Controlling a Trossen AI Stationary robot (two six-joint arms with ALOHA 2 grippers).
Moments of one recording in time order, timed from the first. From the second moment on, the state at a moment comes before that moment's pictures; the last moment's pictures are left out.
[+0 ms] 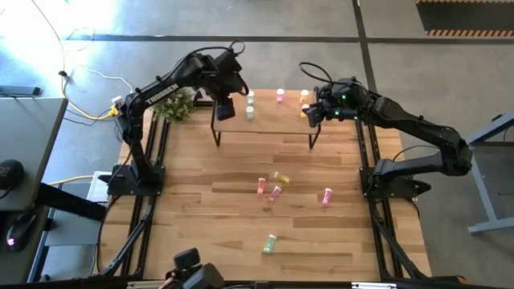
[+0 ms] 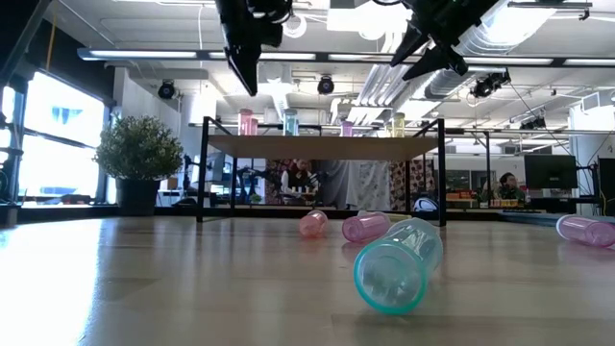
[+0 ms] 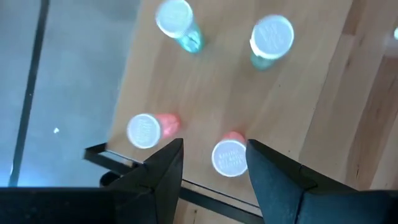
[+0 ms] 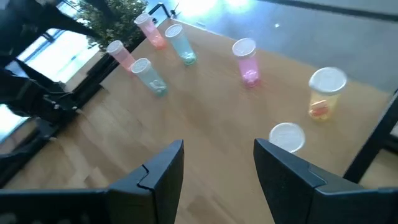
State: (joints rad) left arm 0.69 1.82 2.00 -1.37 -0.10 0.36; right arm -0.51 1.14 1.14 -0.60 0.02 0.47
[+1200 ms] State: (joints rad) left arm 0.45 1.67 1.78 -1.18 0.26 0.08; right arm -0.04 1.14 1.14 -1.07 -0.02 1.13
